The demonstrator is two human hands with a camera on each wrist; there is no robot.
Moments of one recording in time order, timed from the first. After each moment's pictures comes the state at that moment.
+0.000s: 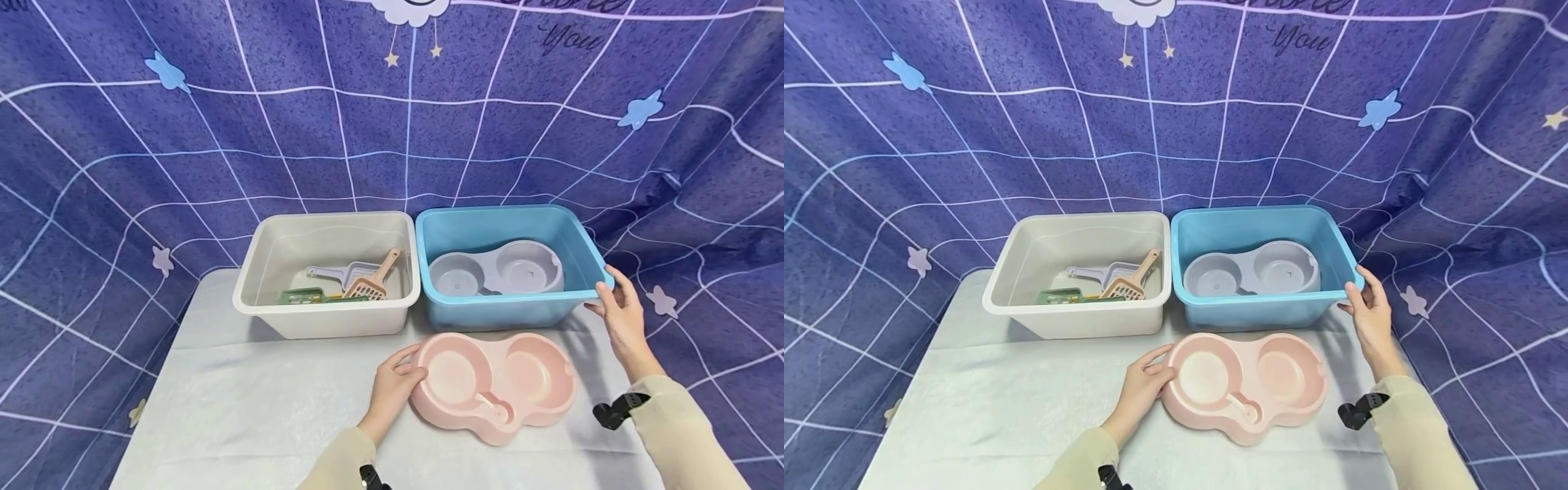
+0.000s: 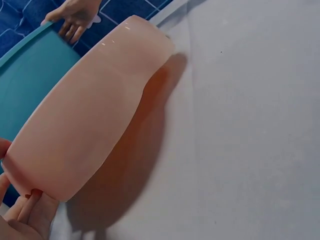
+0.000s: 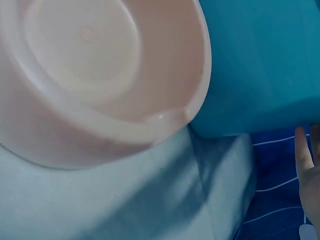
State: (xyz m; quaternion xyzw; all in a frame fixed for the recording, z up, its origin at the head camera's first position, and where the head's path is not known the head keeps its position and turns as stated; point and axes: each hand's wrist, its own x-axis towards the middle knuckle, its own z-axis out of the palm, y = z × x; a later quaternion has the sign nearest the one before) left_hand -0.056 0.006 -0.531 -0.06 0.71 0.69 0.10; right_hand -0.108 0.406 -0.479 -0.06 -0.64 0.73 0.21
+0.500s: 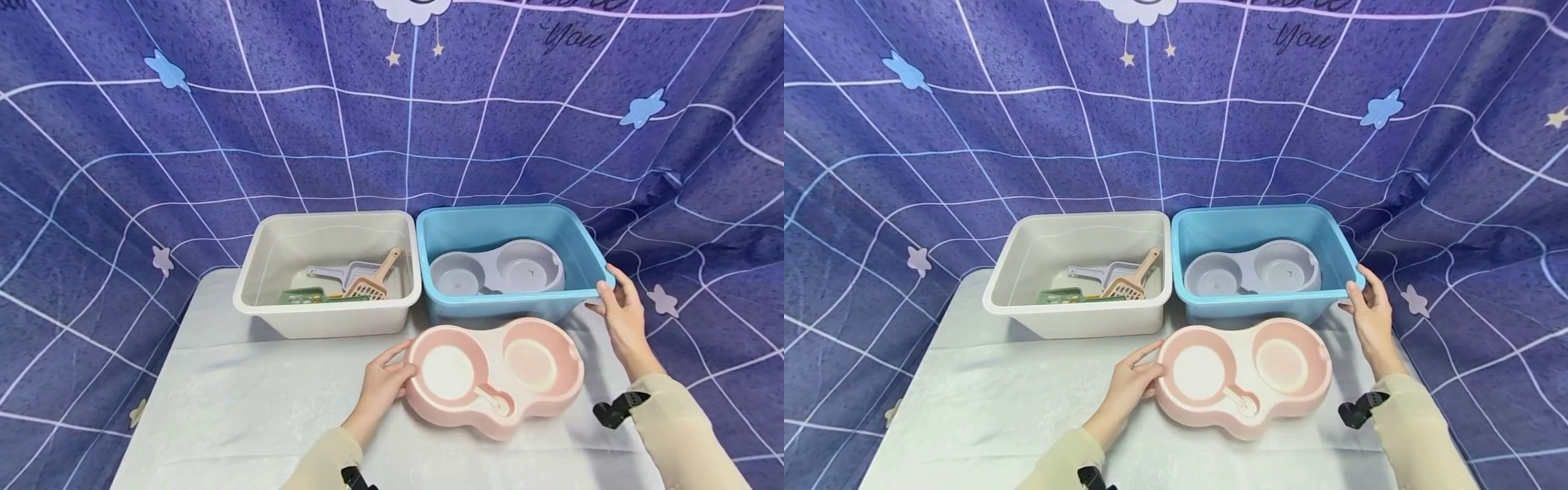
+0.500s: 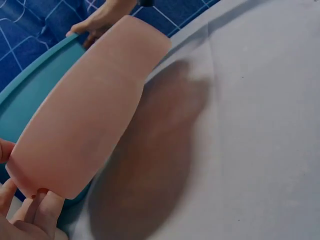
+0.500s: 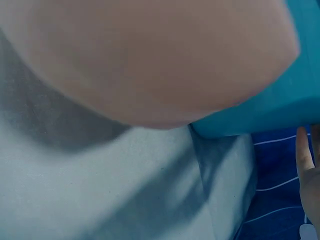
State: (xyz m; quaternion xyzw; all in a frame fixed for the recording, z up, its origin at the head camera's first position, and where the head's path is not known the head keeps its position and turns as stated) left_hand -0.059 -0.011 -0.512 -0.11 0.69 0.70 0.14; right_hand -0.110 0.403 -0.478 -0.09 -0.66 0.72 0.22
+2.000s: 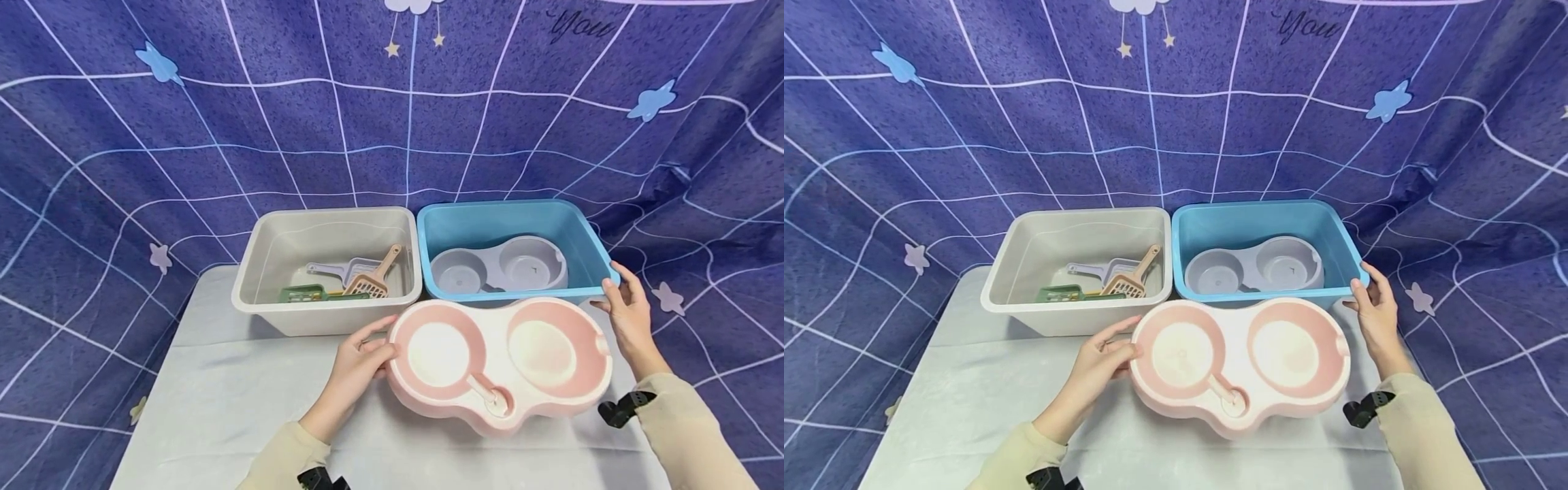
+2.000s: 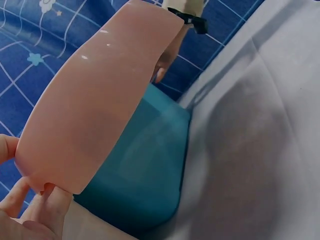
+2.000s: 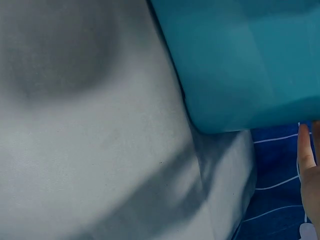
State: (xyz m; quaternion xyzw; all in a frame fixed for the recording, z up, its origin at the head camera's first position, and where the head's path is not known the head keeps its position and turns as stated) left_hand -0.062 -0.047 -0.430 -0.05 0.68 0.72 0.13; right_hand -0.113 0.410 -0.482 -0.08 -0.66 0.71 0.22
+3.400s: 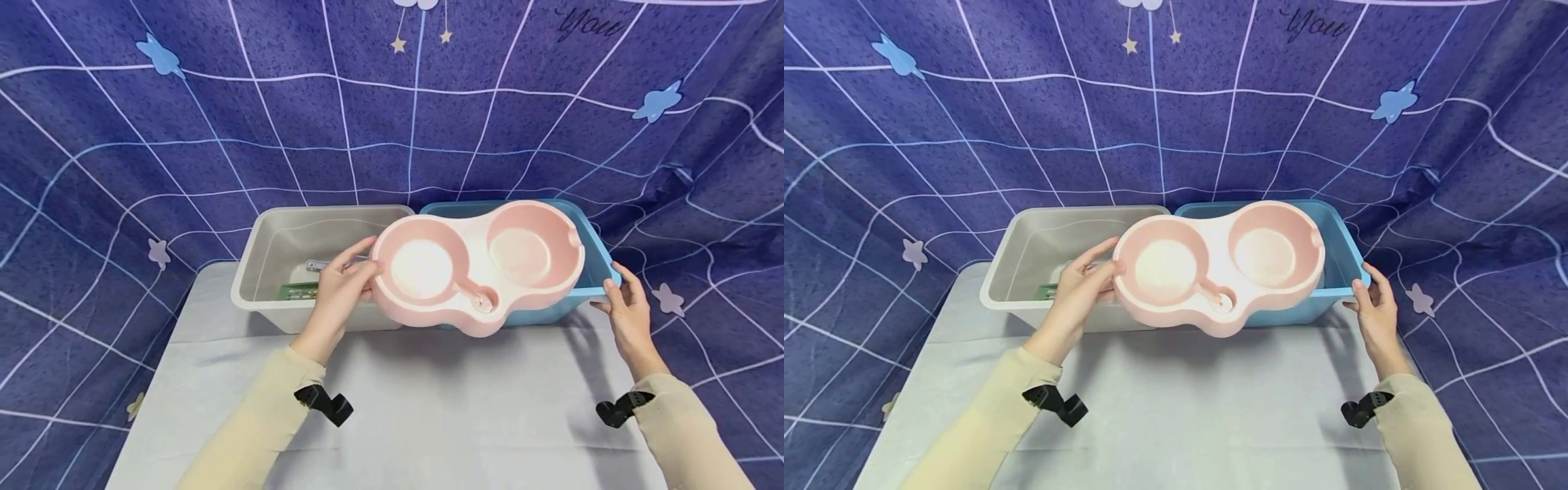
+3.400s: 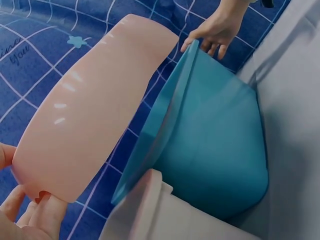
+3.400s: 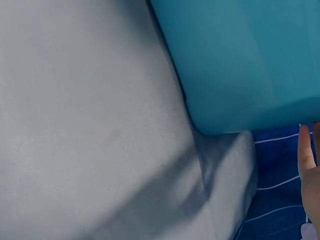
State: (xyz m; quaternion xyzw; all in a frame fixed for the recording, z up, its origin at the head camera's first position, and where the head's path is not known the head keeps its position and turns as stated) left_hand -0.137 -0.057 -0.364 -0.03 0.66 0.75 0.04; right_hand -0.112 0.405 -0.481 -0.08 -0.66 0.72 0.22
